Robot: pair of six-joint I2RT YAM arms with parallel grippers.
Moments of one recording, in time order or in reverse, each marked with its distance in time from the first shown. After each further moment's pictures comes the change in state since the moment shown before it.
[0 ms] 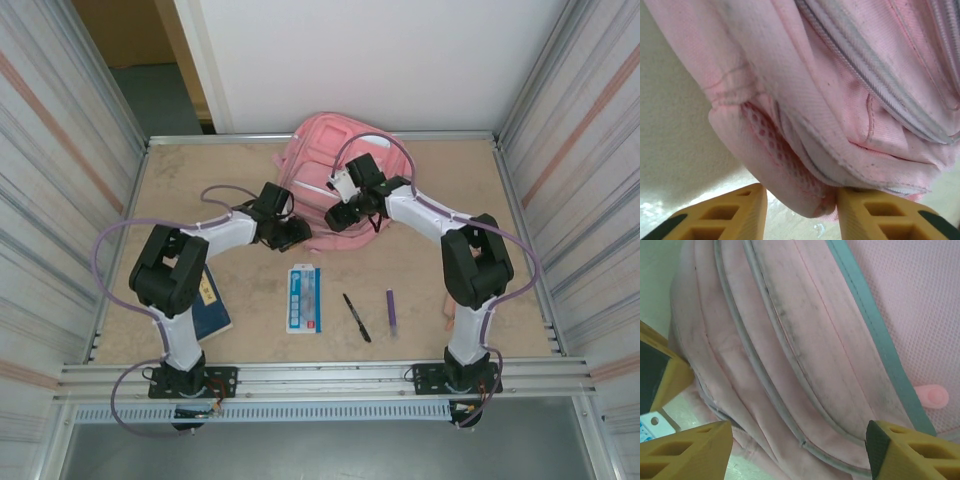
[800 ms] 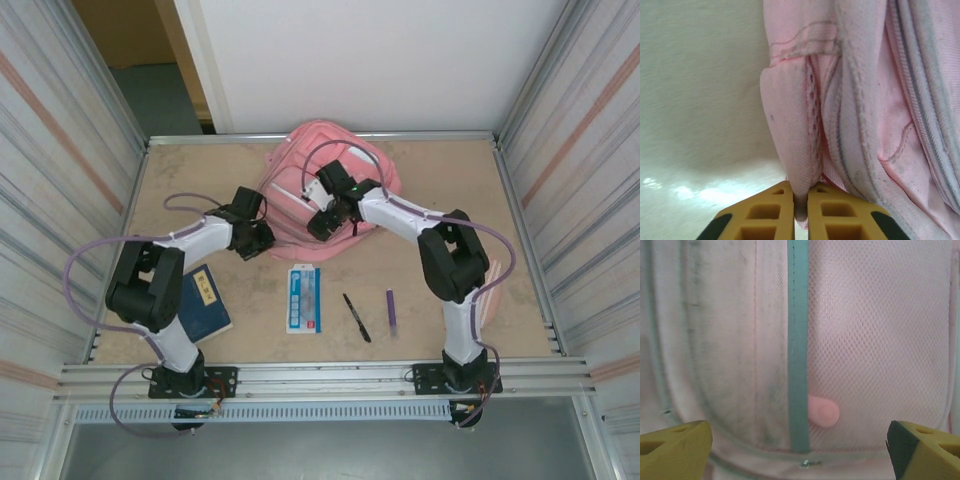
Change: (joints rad) left arm 0.130 -0.159 -0.138 -0.149 -0.163 -0.011; right arm 0.147 0.140 0.129 -0.018 0.205 -0.184
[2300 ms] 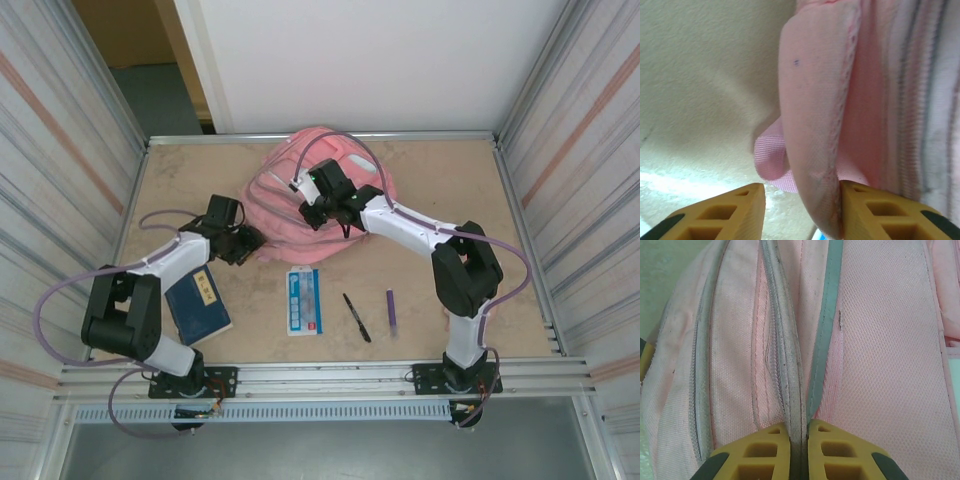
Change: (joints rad) left arm 0.083 -0.209 -0.184 0.073 0.097 -0.106; right arm 0.055 -0.149 -0.064 0.170 -0.094 0.212
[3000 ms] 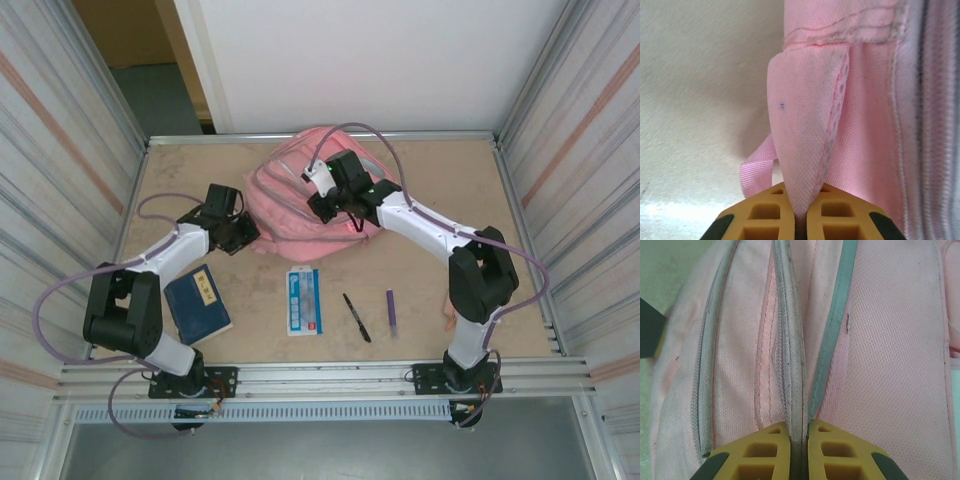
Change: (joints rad) left arm 0.006 0.025 0.138 -0.039 -0.041 0.137; right arm -0.067 -0.084 -0.040 -0.010 -0.084 -0.005
